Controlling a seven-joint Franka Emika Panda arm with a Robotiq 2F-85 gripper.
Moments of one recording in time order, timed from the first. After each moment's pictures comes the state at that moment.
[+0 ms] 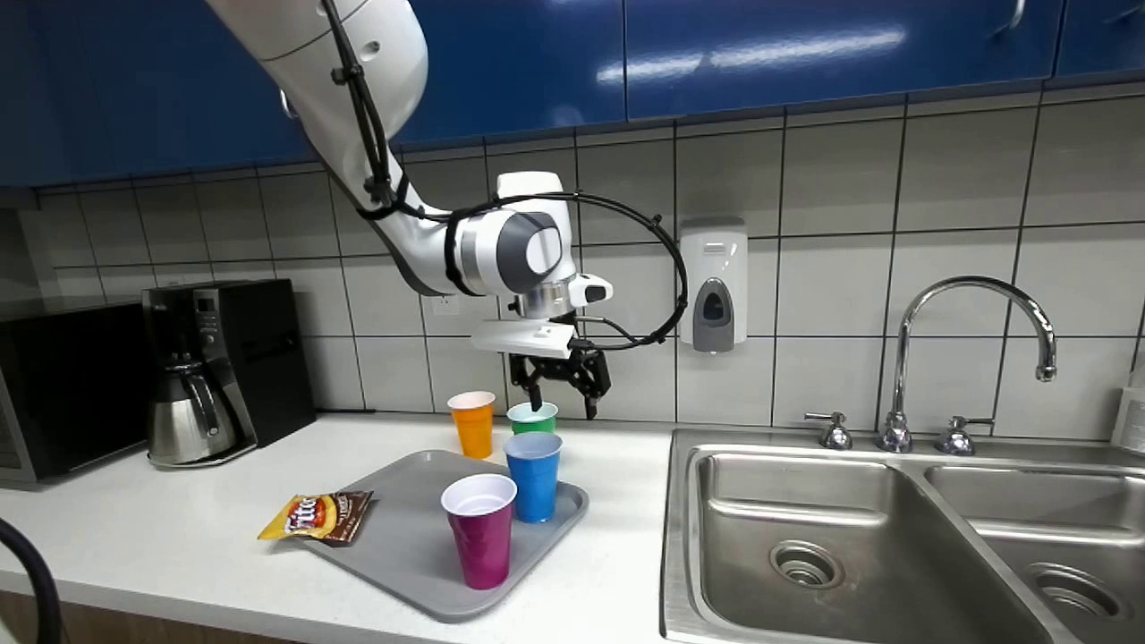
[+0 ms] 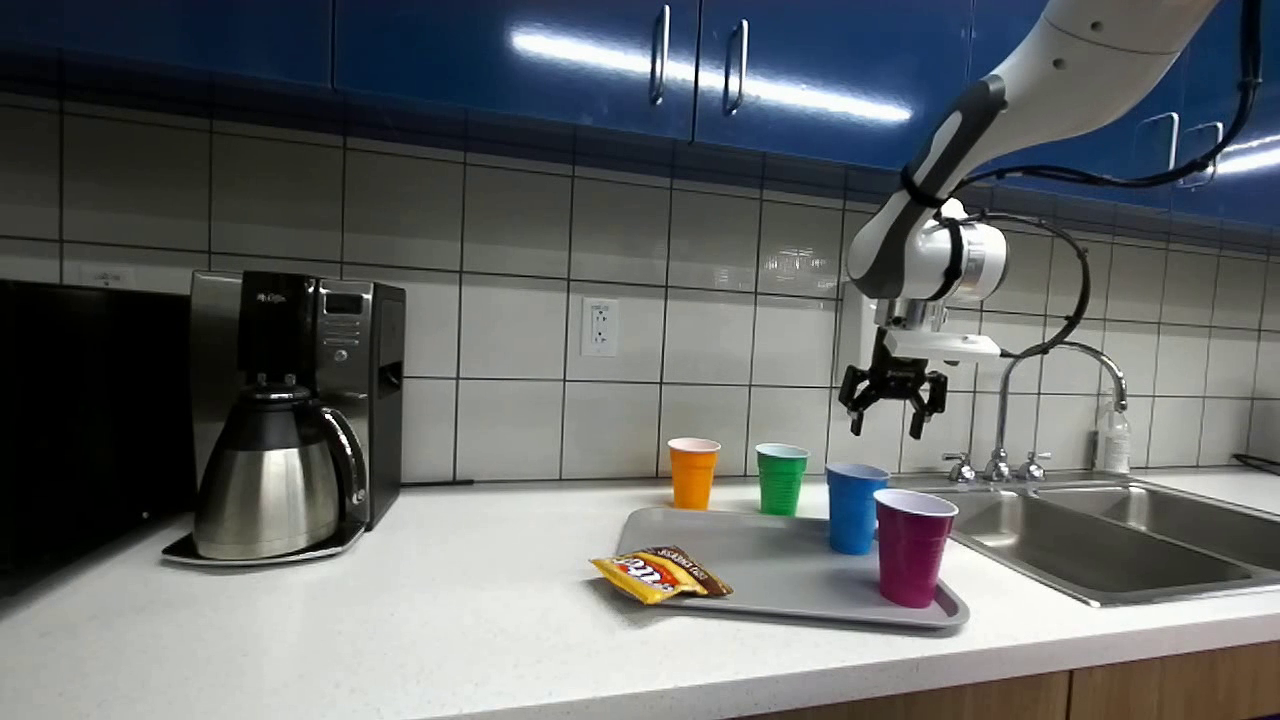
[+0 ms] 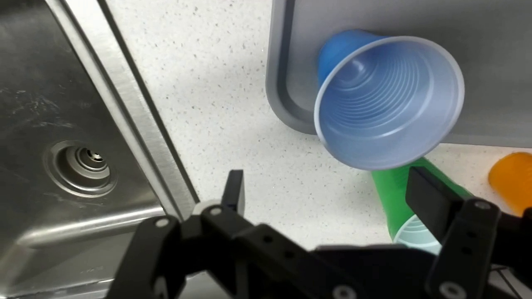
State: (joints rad) arm -0.10 0.18 -0.11 -2.13 0.03 2.52 -0.05
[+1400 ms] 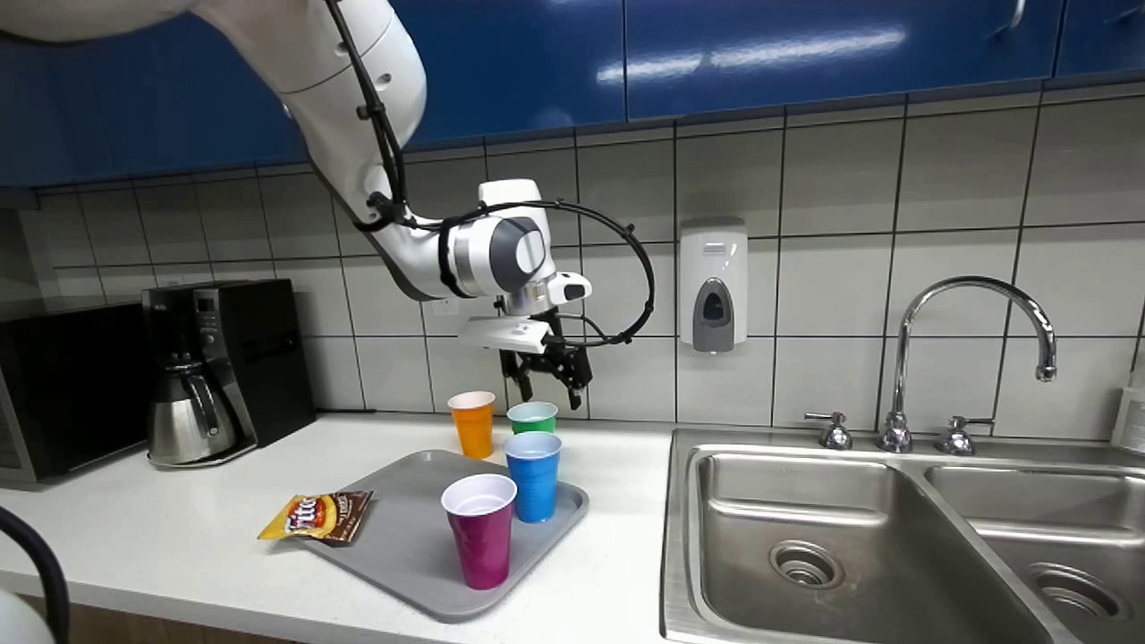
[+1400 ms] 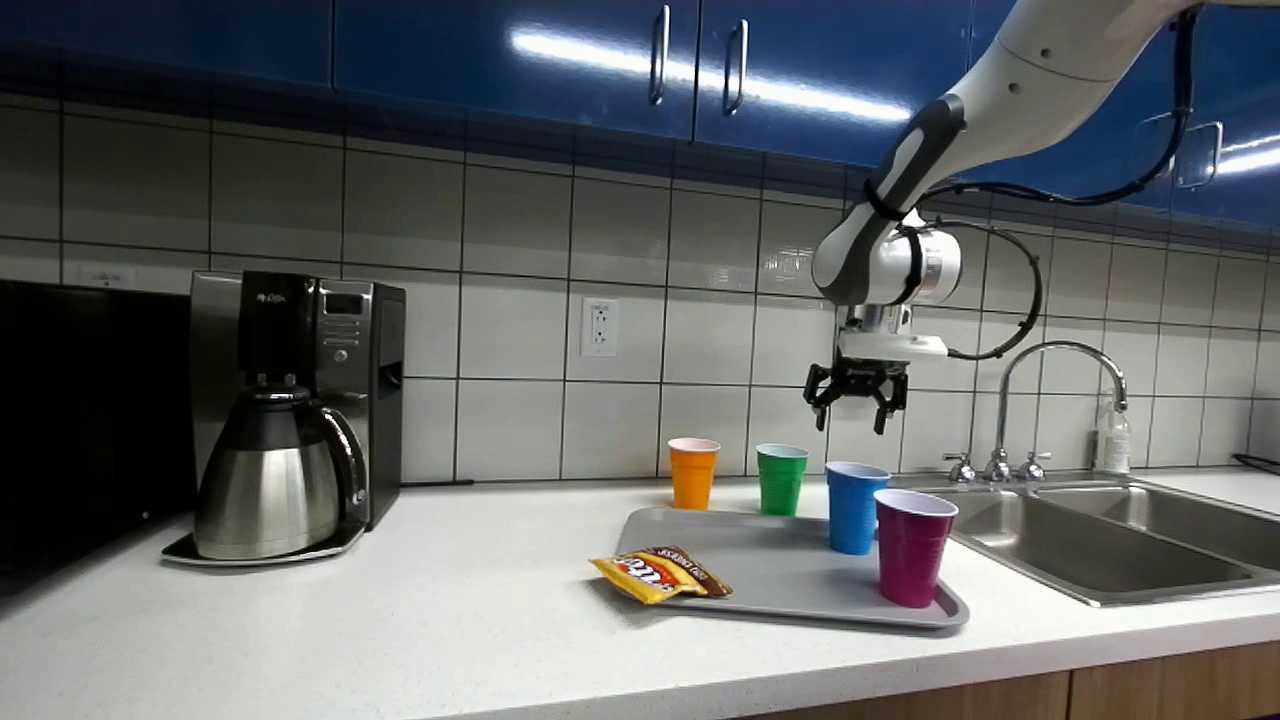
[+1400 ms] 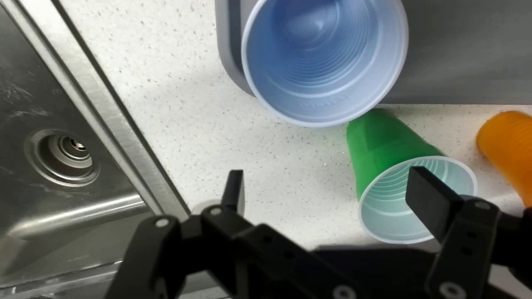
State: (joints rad) arm -0.04 0.27 -0.11 -2.02 -0.02 2.52 0.12
